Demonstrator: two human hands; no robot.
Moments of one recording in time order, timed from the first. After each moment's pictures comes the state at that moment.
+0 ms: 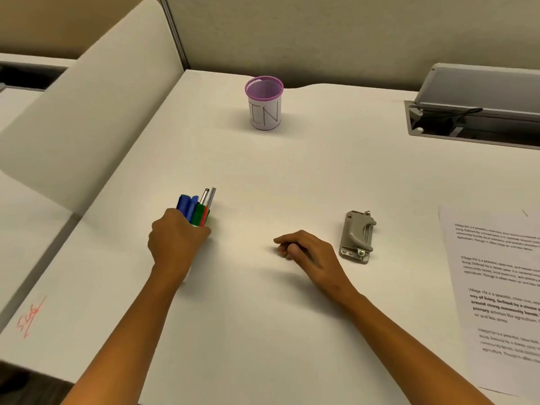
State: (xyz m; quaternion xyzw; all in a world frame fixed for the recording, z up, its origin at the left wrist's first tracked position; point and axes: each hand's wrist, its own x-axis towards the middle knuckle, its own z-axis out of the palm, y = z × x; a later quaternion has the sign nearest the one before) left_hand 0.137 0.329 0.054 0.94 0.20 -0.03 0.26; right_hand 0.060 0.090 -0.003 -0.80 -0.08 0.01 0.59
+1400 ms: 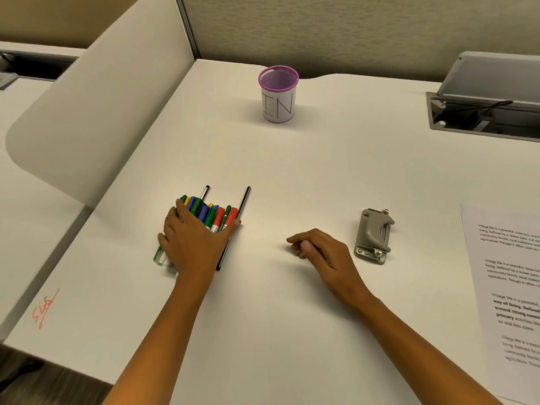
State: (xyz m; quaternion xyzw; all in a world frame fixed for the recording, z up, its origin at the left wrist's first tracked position) left_hand 0.129 0.328 0.005 0.97 0.18 0.07 0.17; right_hand 0.058 0.093 -0.003 -0.81 -0.07 0.00 0.58
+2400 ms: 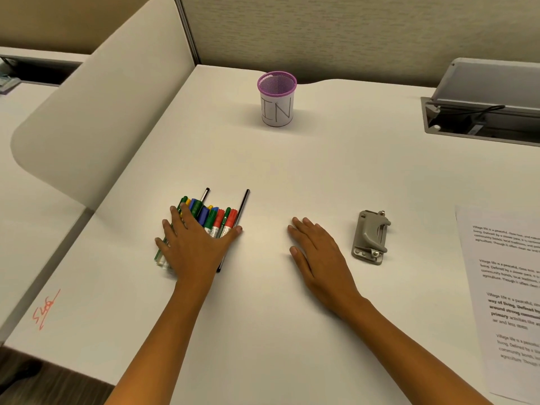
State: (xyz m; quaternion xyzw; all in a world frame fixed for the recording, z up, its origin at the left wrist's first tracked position) left_hand 0.122 0.327 0.011 0.97 0.16 0.02 0.15; right_hand 0.057 0.106 -0.016 -0.95 -0.08 -0.04 0.29
